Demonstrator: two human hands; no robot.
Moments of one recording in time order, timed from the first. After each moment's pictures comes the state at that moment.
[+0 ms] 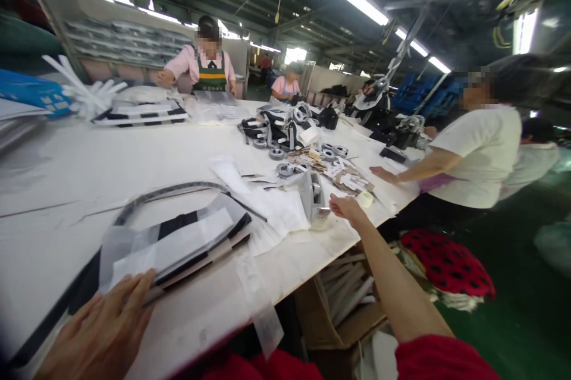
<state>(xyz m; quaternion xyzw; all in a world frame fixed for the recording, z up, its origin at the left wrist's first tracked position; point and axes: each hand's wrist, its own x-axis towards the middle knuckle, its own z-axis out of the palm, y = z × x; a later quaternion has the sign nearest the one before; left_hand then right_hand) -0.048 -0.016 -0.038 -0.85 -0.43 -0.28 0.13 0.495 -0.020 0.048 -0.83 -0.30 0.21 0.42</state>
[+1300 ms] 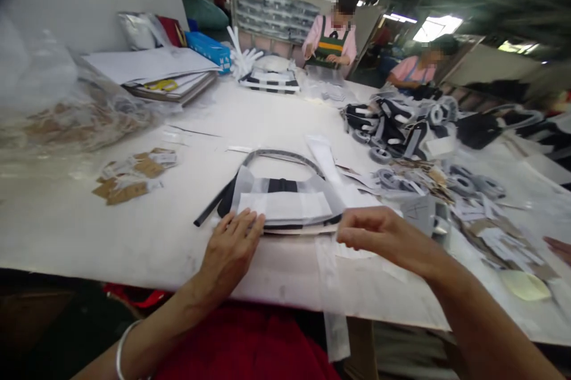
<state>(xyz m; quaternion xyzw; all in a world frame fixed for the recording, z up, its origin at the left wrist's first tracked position) -0.025 -0.039 -0.008 -0.80 -0.53 -0.22 0.15 0.262 0.009 0.150 -0.53 -0.72 0.44 0.10</state>
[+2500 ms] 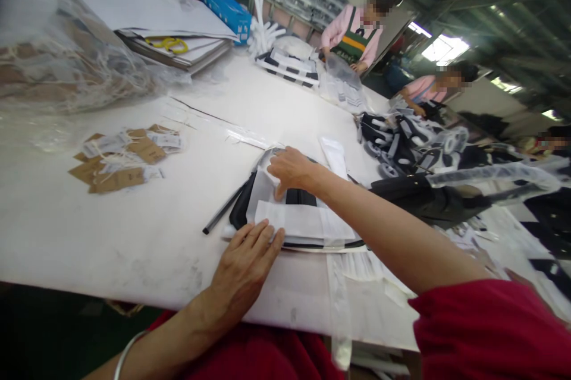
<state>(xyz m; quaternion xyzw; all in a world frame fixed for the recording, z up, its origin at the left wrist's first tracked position) -0.035 -0.033 -0.015 -0.79 -0.52 -0.31 0.08 0.048 0.189 0.087 -0.21 -0.94 -0.07 -0.25</state>
